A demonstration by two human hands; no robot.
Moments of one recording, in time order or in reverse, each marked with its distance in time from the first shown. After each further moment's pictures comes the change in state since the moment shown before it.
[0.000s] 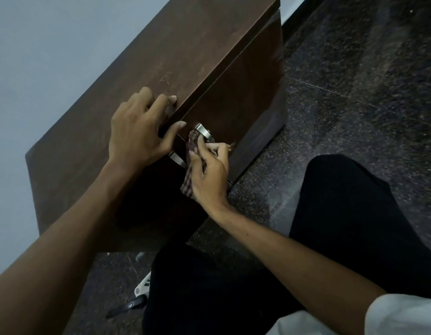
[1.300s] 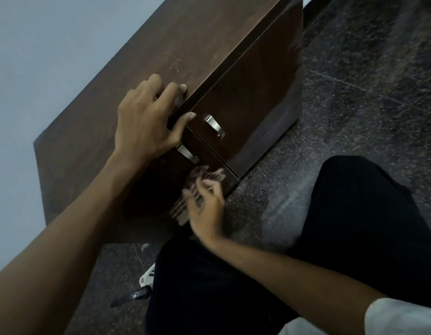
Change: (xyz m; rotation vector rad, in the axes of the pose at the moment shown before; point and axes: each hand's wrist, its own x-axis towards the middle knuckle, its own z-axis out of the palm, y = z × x) left_hand -0.001 -0.001 0.002 0.022 0.017 0.016; right_hand -0.082 0.046 0.030 0.015 -0.125 0.226
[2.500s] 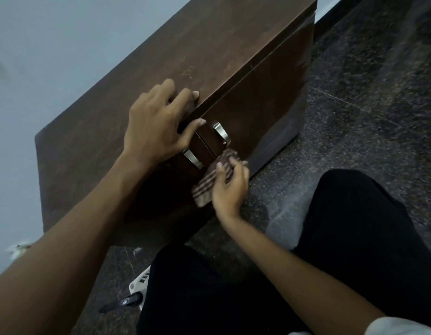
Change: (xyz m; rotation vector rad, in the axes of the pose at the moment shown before) left_hand 0.000 0.000 0.000 -0.009 0.024 -0.012; right_hand 0.060 -0.013 -0.028 0.029 0.216 0.089
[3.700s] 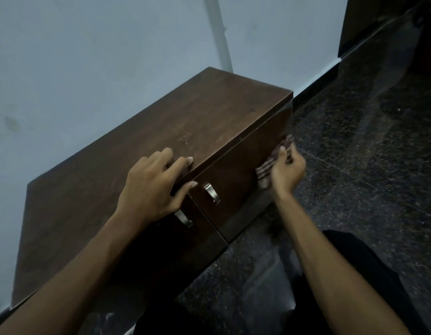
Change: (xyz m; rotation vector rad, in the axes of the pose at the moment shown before) left_hand 0.005 0.001 -0.005 0.011 -0.044 0.028; right_hand 0.203 -0.067 -0.072 -0.048 0.337 -0.099
